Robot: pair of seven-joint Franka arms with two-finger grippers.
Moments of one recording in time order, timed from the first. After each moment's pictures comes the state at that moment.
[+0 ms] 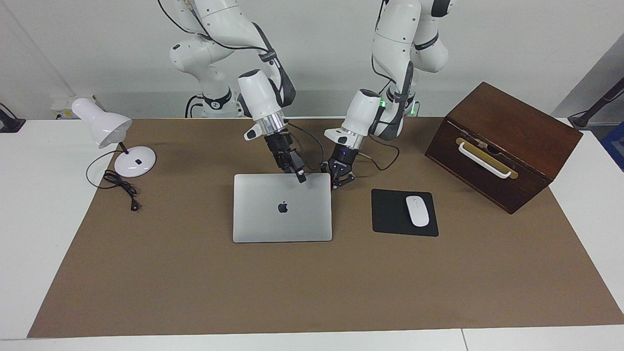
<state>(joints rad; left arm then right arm) -0.73 0.27 0.01 -2.49 -0.12 3.49 -0.13 0.65 0.10 -0.05 -2.46 0.18 3.34 1.39</state>
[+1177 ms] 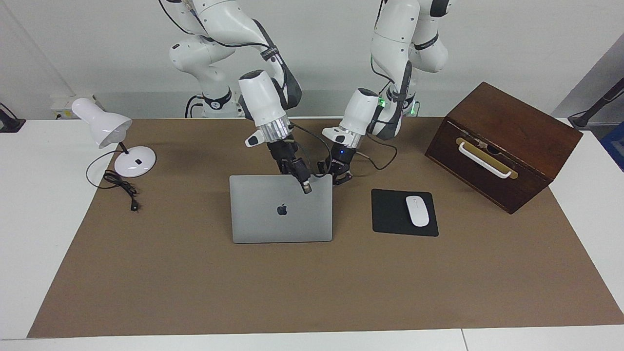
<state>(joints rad) -0.74 0.27 0.00 -2.49 -0.12 3.49 -0.14 0.61 0.15 -0.05 -2.22 0.18 3.09 1.38</state>
